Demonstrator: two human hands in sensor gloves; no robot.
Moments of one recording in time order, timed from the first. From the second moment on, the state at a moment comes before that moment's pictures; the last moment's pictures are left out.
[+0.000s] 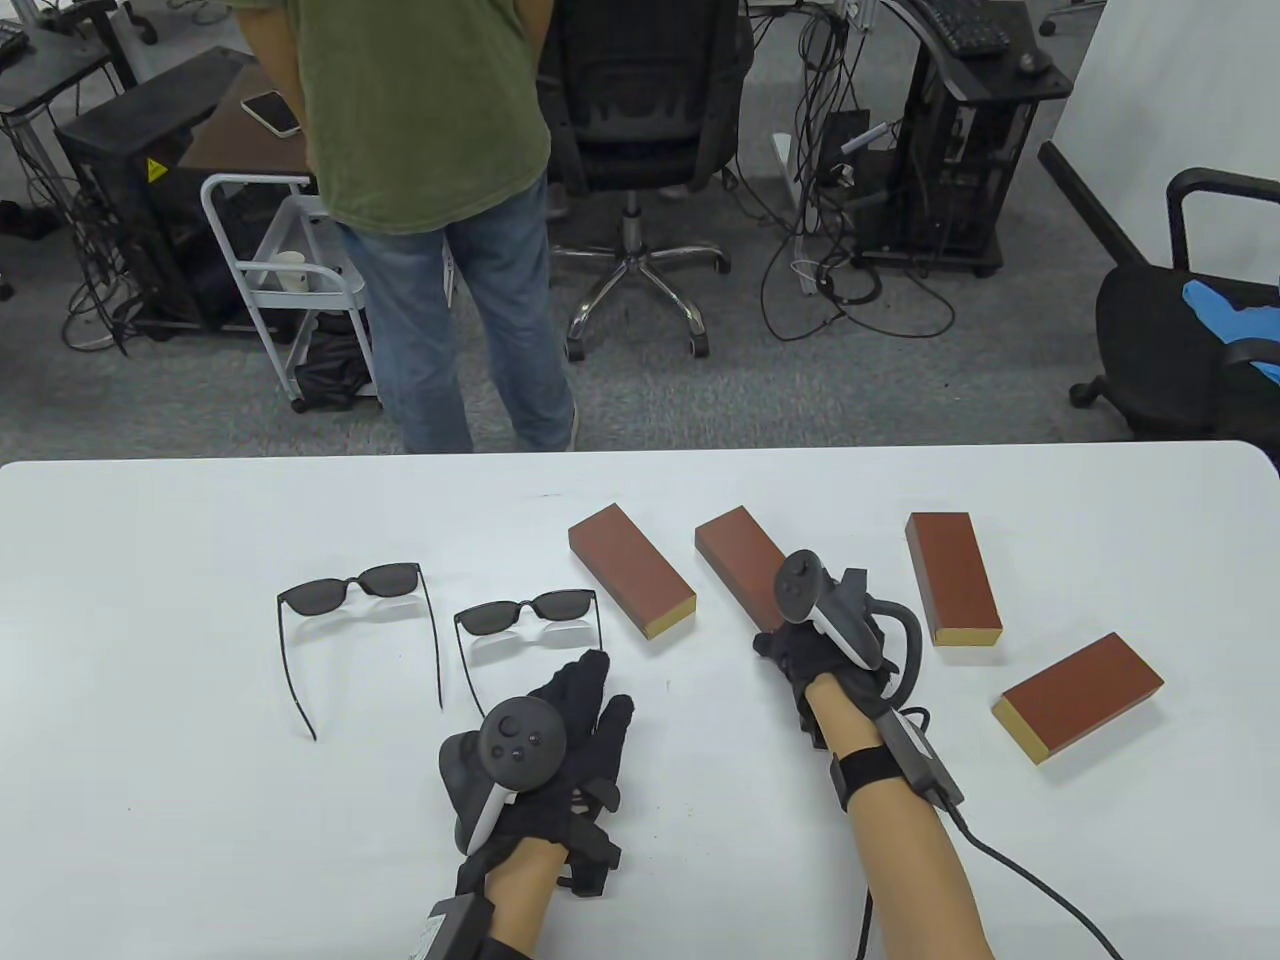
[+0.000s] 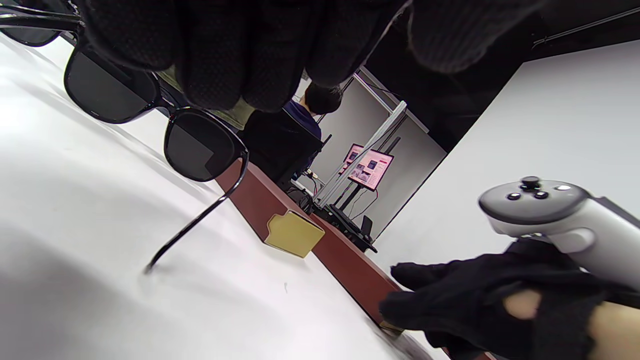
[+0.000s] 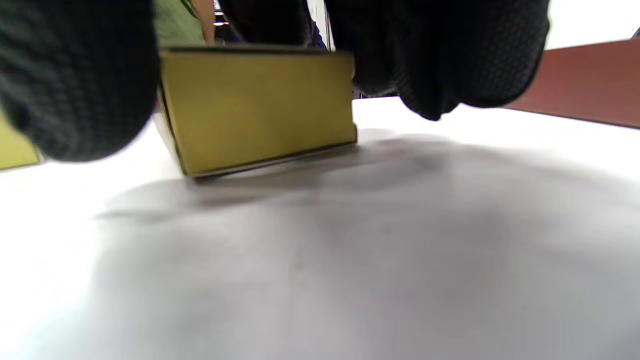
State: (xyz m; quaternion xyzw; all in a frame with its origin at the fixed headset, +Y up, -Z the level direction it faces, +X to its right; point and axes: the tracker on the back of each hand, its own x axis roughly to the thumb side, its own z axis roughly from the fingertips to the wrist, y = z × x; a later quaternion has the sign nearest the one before) left_hand -0.132 -0.733 -0.314 0.05 -0.03 0.33 0.94; right_hand 0.170 -0.751 -0.449 -0.07 0.00 1.00 0.06
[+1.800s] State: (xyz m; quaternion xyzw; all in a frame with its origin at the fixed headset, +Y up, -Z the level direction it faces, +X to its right) left_hand -0.181 -0.720 -0.461 -0.03 0.10 -0.11 0.99; right_hand 0.240 -0.735 -0.320 0.01 -0.05 1.00 0.06
